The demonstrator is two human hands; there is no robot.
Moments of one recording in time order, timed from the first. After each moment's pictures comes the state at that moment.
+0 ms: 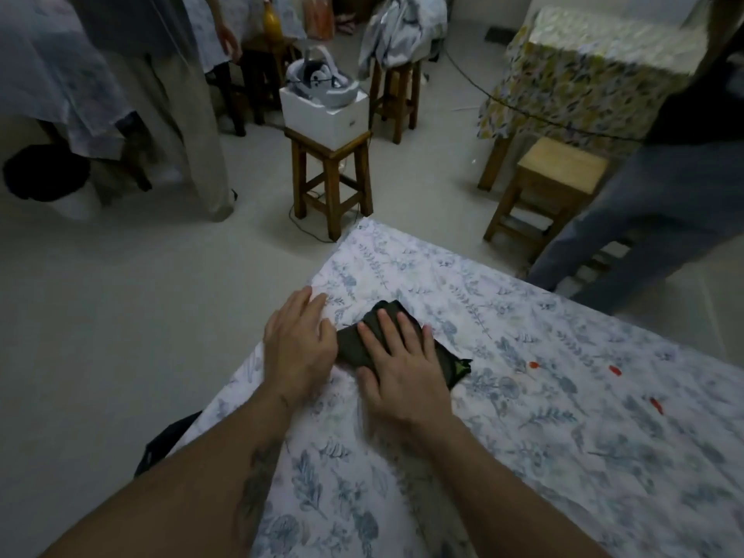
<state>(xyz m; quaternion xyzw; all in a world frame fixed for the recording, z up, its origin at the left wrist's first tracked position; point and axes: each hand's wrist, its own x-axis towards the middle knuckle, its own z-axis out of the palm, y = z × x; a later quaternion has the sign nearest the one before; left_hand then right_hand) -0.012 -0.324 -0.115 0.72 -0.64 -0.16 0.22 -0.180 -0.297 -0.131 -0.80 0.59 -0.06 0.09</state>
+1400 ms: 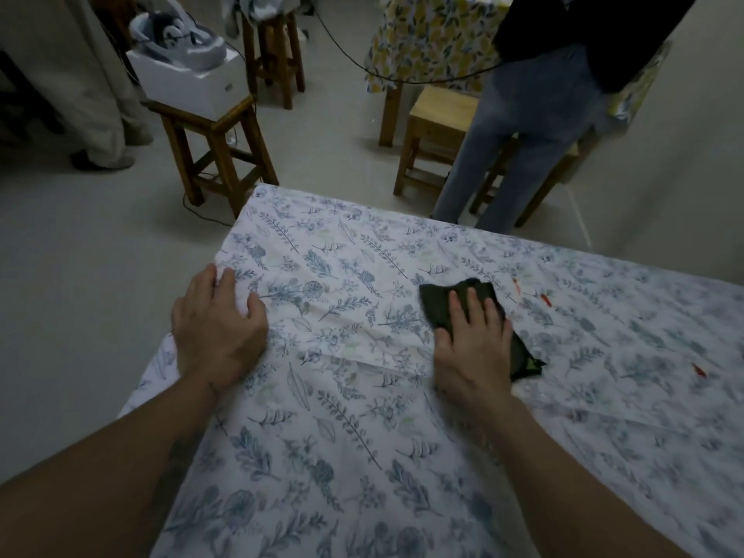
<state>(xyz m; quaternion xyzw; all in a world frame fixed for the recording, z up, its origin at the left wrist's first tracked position) -0.014 -0.325 -0.125 0.70 -0.68 -0.09 0.19 -0.309 -0.221 -0.120 -0.53 0.84 -0.08 0.10</state>
